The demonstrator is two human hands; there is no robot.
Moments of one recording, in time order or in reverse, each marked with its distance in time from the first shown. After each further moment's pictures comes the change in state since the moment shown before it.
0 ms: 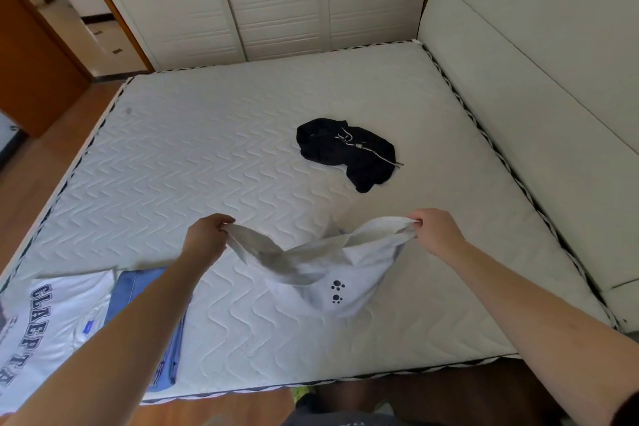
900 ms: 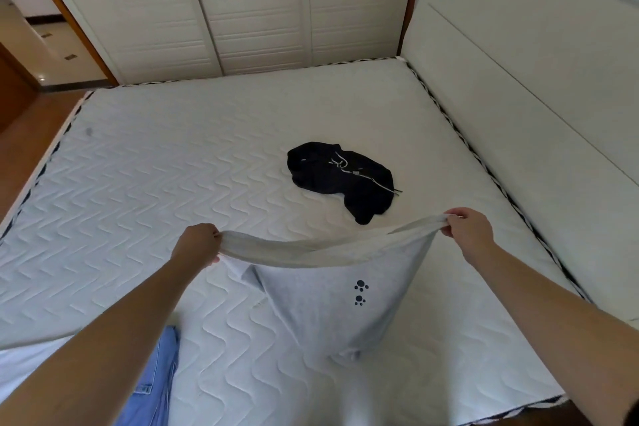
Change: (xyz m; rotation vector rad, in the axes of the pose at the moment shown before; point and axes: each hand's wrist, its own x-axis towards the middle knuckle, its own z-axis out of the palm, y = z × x) left_hand 0.178 0.007 -0.018 0.385 -0.208 0.056; right_hand 0.128 -0.004 -0.017 0.677 0.395 0.533
